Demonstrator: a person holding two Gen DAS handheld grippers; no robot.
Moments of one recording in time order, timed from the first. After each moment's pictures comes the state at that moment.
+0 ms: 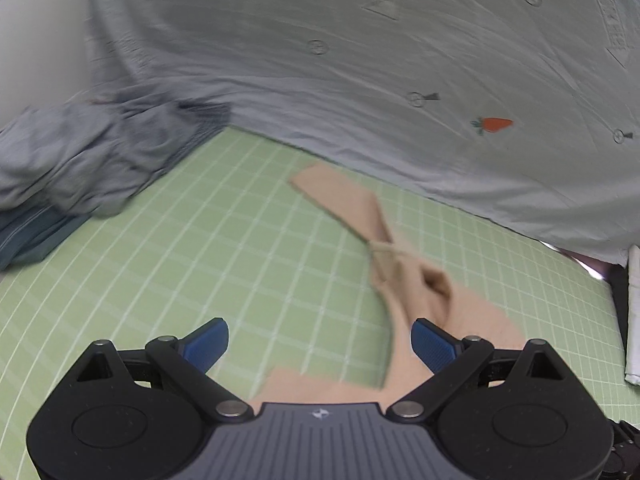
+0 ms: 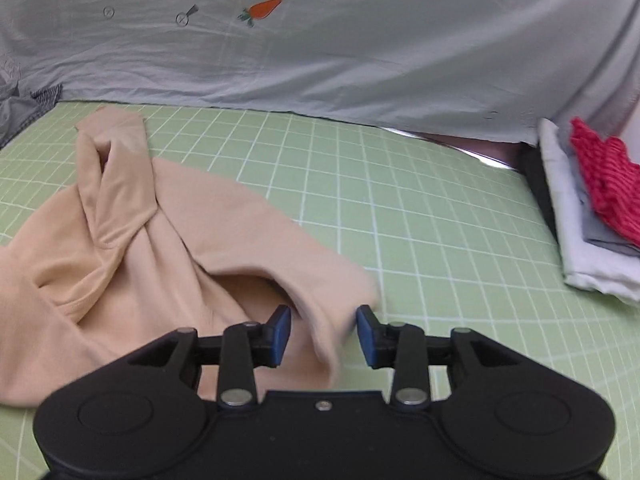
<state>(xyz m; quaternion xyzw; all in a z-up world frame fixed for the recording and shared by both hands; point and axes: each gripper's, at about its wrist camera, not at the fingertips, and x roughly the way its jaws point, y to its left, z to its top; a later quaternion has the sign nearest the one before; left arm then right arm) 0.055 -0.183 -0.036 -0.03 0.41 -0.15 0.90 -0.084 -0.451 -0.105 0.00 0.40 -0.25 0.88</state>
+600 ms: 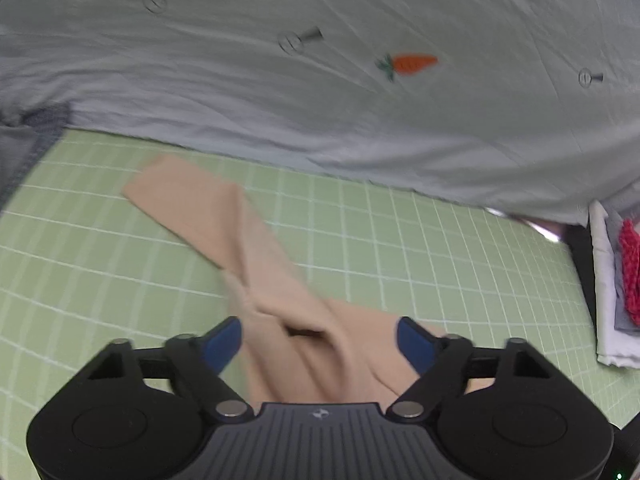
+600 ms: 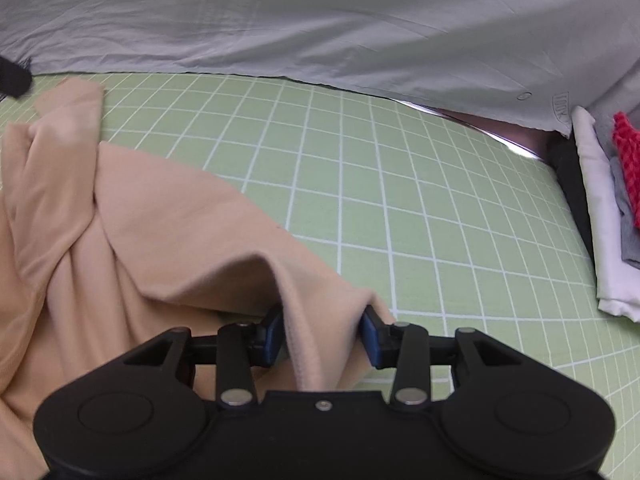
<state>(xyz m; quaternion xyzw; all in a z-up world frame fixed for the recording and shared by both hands) 0.144 -0.306 -0.087 0.00 0.46 -0.28 0.84 -0.020 -0.497 -0.138 0.01 0.45 -0.25 0.86</state>
